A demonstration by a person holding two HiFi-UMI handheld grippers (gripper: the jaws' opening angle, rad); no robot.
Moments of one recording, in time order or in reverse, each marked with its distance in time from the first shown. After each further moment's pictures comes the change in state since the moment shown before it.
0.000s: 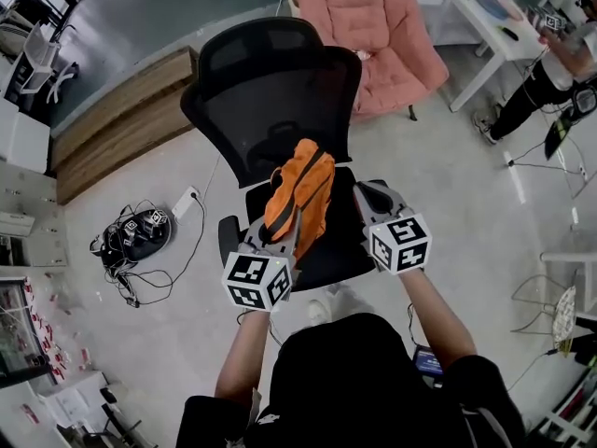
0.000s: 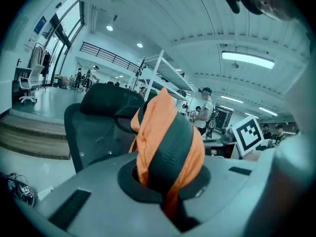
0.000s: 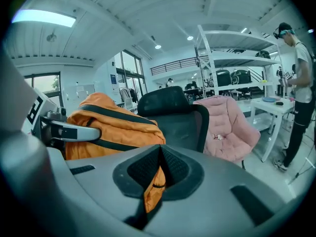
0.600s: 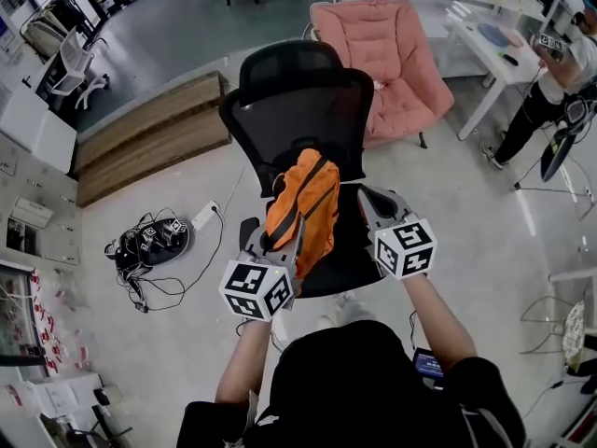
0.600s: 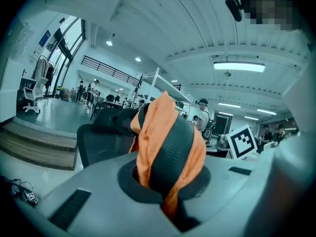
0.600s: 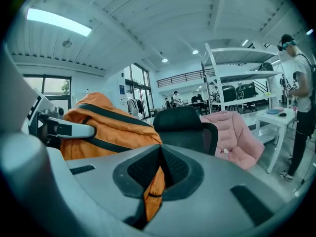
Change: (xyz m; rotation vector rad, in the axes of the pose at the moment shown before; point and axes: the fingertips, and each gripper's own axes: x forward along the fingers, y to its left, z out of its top) left arm -0.119 -0.047 0.035 0.040 -0.139 0.011; right arm -0.074 0.081 0.038 -0.047 -0.152 0.044
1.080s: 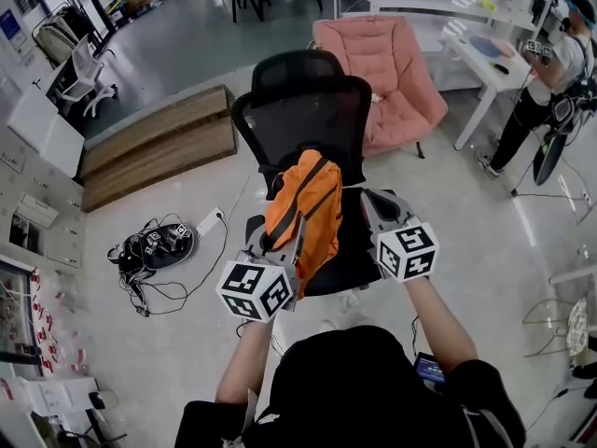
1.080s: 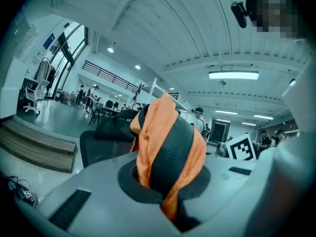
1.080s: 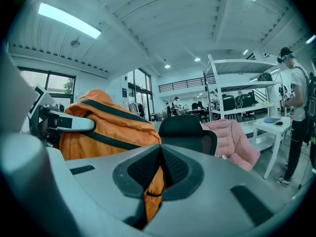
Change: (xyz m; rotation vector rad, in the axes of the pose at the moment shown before) left arm -0.078 -0.043 0.018 -0.004 -0.092 -0.021; right arm -0.070 0.052 0.012 -0.047 -0.063 -0.015
